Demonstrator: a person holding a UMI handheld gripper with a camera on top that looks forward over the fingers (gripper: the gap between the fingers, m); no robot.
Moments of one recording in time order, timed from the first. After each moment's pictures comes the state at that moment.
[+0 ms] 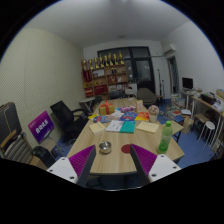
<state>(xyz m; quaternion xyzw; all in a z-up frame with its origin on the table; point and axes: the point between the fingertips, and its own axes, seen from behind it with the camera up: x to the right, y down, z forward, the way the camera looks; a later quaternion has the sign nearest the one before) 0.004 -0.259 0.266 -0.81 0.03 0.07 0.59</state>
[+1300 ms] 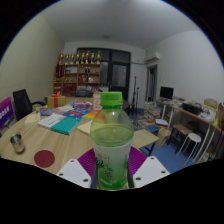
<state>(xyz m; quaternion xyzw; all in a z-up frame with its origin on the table) 0.294 0.003 0.074 -0.78 0.07 -0.10 0.61</state>
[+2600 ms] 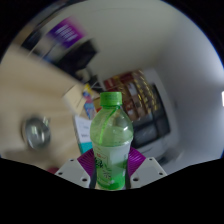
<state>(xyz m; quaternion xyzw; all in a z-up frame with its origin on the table) 0.071 -0.014 0.184 -0.60 -0.41 -0.38 0.58</state>
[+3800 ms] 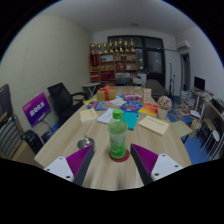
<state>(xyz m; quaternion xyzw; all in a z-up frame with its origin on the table) 0.111 -0.296 0.120 -0.83 -0.03 0.06 0.56</state>
